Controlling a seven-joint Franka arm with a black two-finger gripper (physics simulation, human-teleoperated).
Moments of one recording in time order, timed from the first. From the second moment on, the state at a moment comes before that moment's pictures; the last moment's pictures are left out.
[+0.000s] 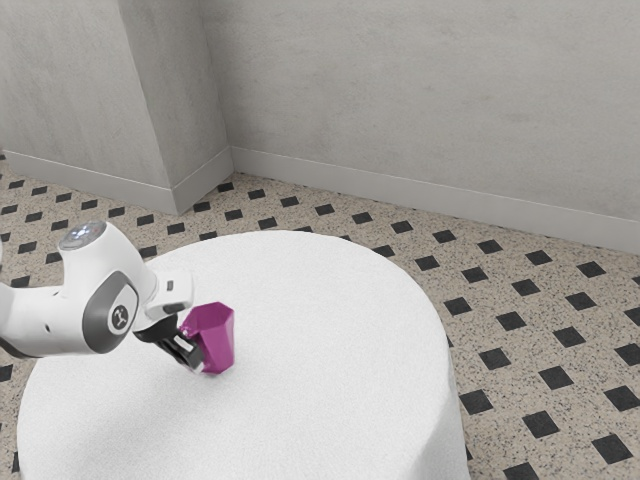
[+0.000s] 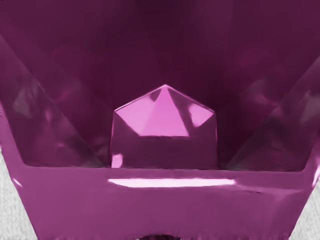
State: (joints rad) arm 0.07 -0.06 -0.04 -2.67 -0.32 2.84 0.50
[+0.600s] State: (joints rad) arm 0.09 -0.29 -0.04 -2.79 -0.32 2.75 0.54
